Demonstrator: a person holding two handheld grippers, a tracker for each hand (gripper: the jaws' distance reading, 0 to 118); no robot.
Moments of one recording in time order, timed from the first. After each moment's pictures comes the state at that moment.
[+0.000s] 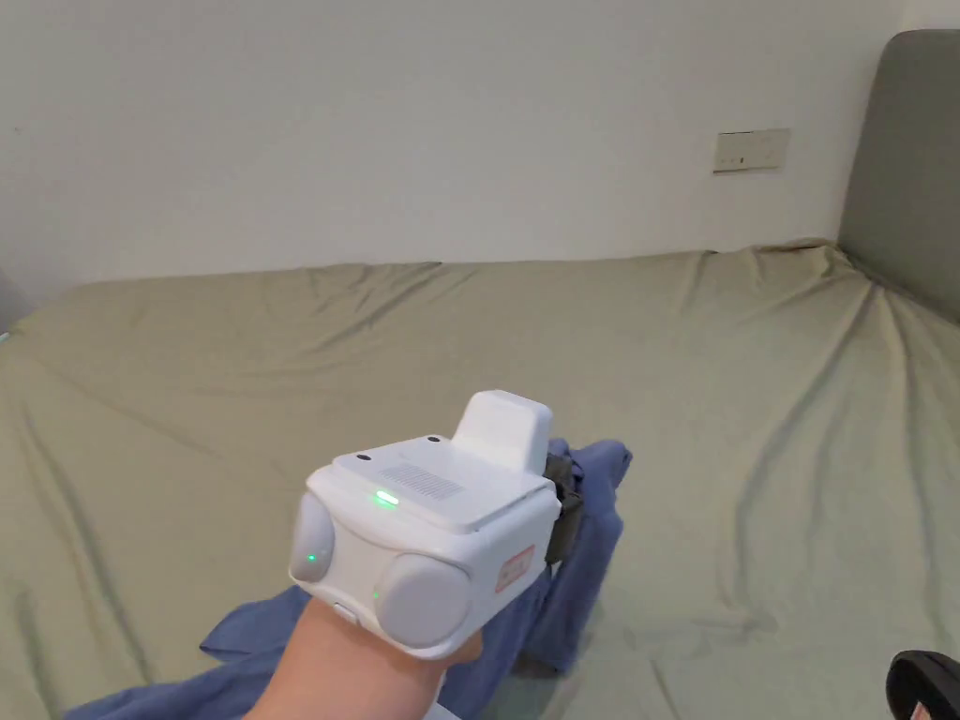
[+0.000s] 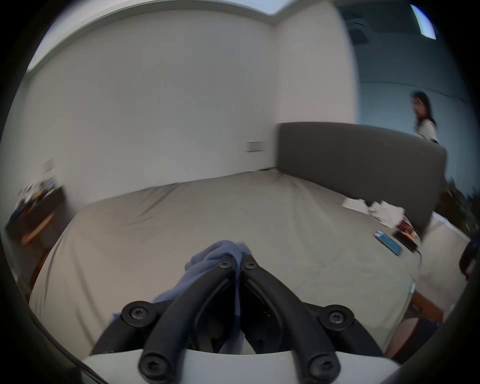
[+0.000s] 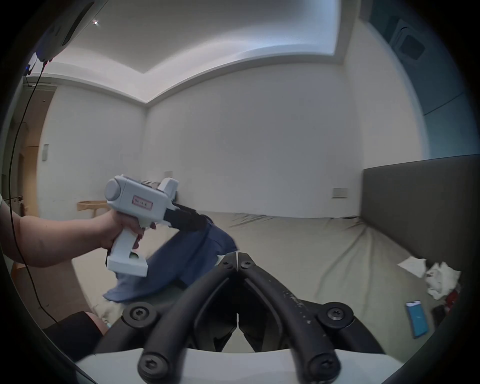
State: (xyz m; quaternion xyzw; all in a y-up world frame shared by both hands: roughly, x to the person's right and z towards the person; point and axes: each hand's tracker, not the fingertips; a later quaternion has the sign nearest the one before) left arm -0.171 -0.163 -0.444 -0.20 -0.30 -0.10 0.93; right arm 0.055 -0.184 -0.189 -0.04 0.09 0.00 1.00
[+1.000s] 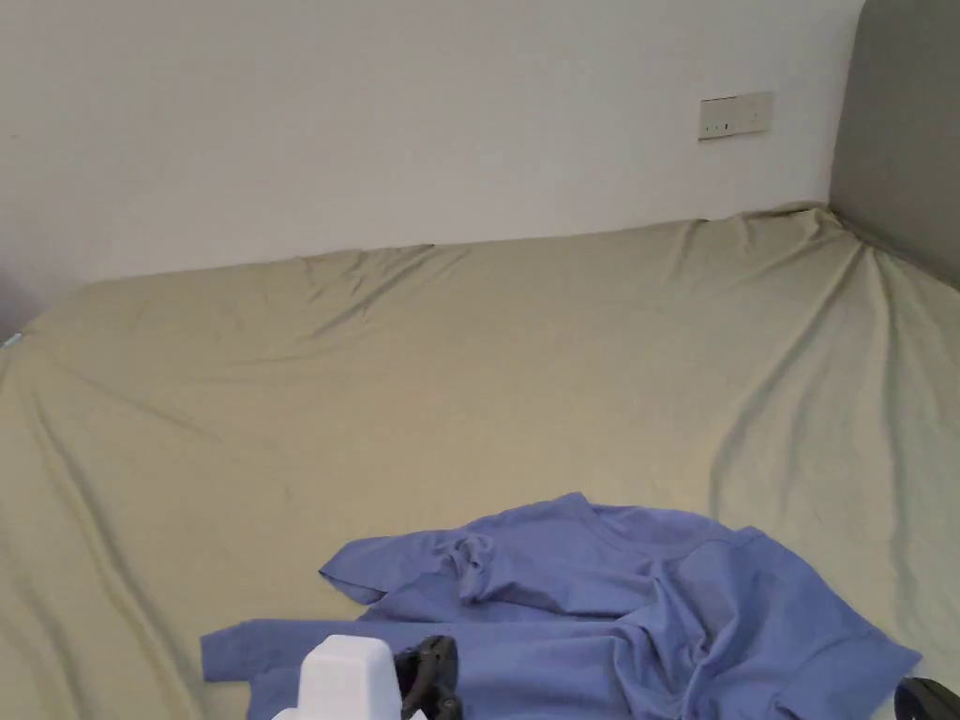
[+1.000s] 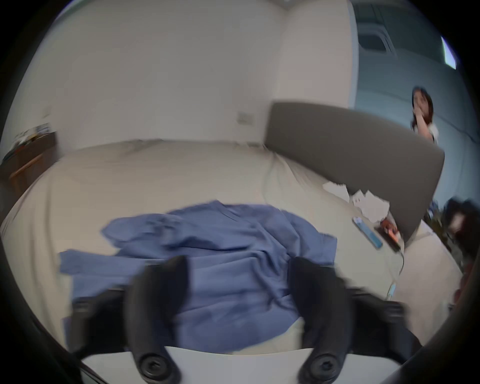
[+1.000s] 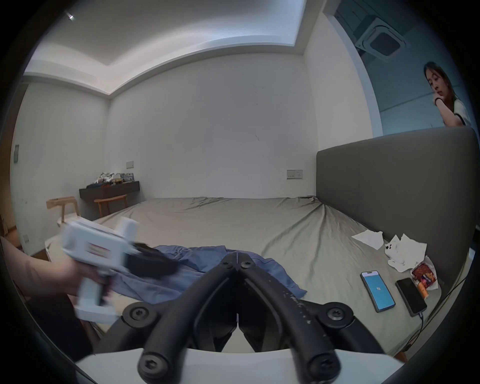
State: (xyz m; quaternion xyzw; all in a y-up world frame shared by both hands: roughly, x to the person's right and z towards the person) left arm -0.271 -0.258 -0.308 -0.20 -0.14 0.04 0.97; right arm 0.075 -0.238 -0.196 -0.10 0.05 0.02 0.99
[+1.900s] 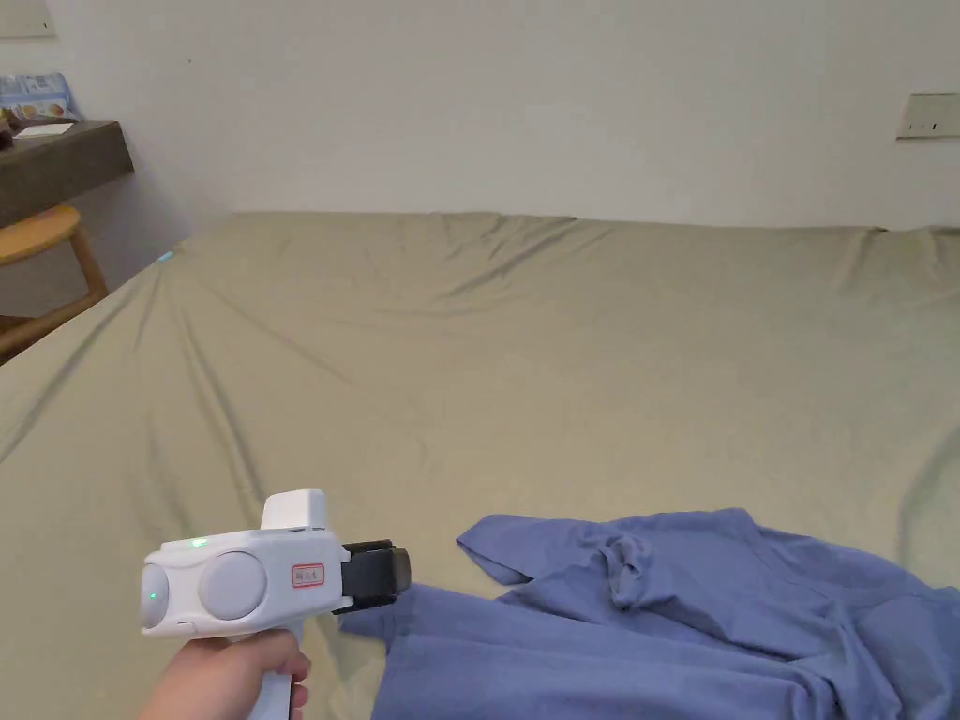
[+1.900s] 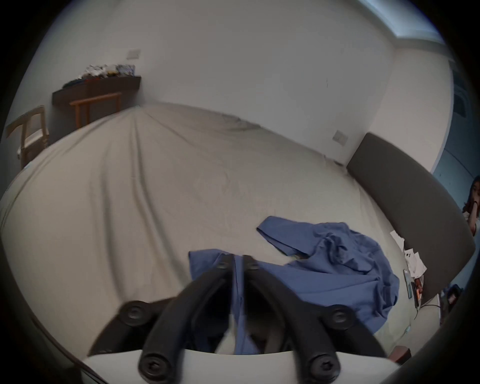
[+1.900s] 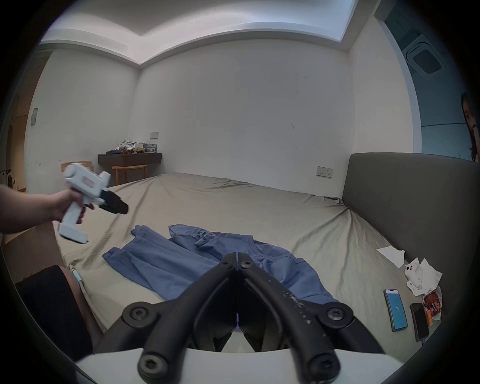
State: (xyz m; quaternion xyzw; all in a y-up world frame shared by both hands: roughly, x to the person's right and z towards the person) left arm -0.453 -0.313 -0.512 -0.40 -0.04 0.14 0.90; right arm 0.020 -0.238 -0.243 -0.14 0.11 0.08 0.98
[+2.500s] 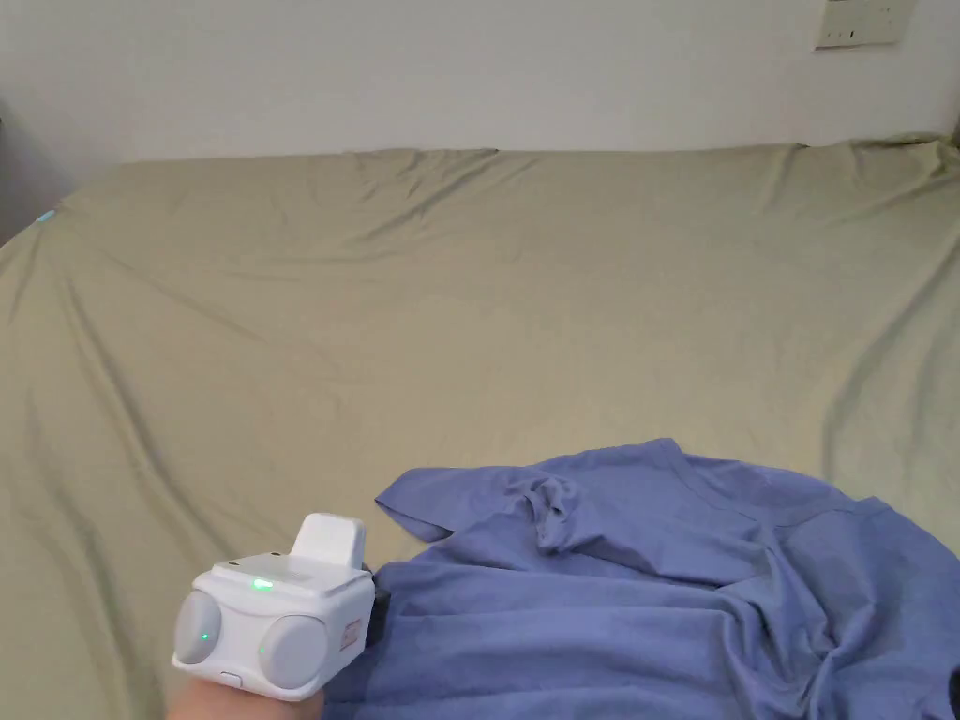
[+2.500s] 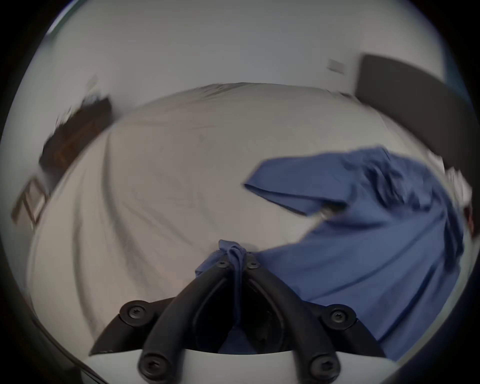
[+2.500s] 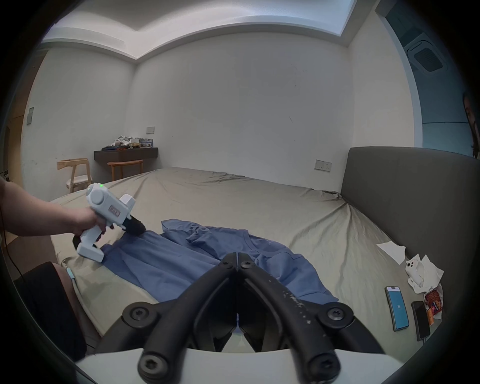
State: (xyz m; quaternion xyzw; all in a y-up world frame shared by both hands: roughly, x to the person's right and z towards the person) left arm -0.351 -0.356 -0.493 -0.41 -0.07 -0.07 0.91; right arm 0.046 -0.257 -0.263 -0.16 0.10 0.06 0.98
